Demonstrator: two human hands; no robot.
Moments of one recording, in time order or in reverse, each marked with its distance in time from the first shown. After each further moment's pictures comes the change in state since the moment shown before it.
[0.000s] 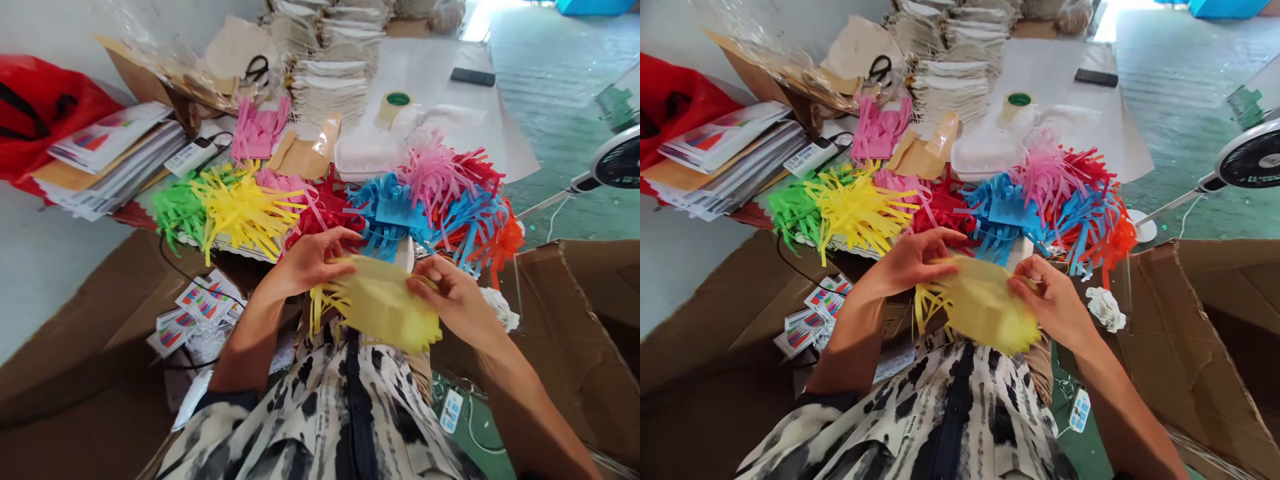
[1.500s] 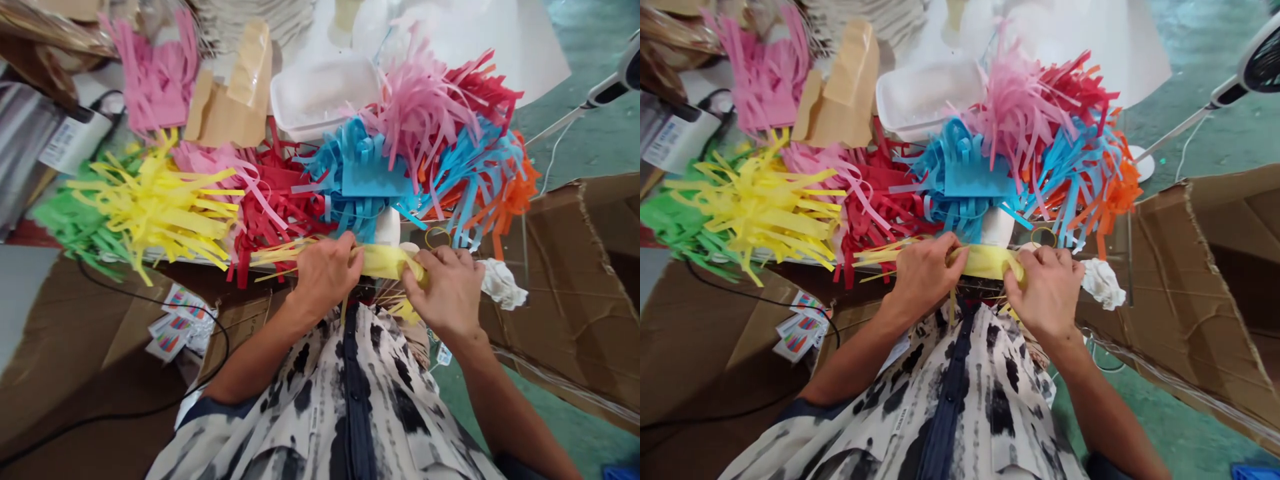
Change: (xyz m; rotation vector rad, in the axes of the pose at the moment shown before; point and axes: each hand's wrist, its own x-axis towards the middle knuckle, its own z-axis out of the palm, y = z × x) left_hand 0.045 0.004 0.107 0.770 0.087 -0.173; right_hand -0.009 0.052 0.014 -1.037 0.315 0.007
